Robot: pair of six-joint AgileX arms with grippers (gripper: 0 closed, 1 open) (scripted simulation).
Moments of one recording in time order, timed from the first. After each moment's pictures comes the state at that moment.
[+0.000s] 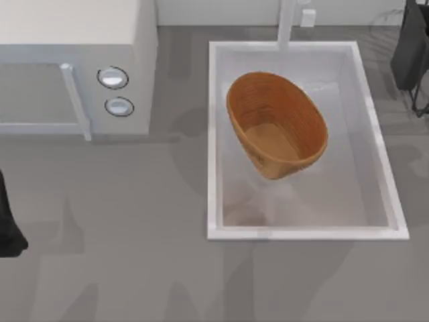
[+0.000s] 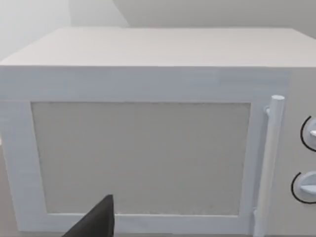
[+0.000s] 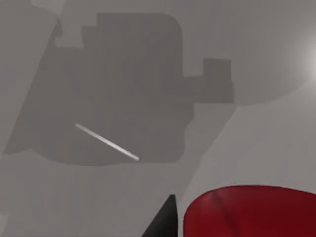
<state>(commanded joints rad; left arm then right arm) 0.00 0.00 0.00 0.00 0.00 0.00 -0.25 1.93 1.44 -1.01 -0.04 -0.56</state>
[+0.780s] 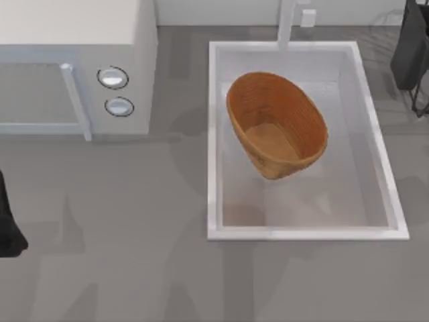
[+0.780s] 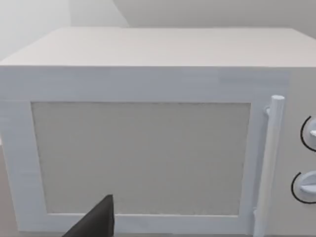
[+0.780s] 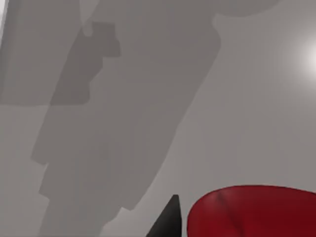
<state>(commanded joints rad) 0.00 0.00 0.00 0.00 0.00 0.00 -0.25 1.85 1.64 -1.29 -0.05 -0.55</state>
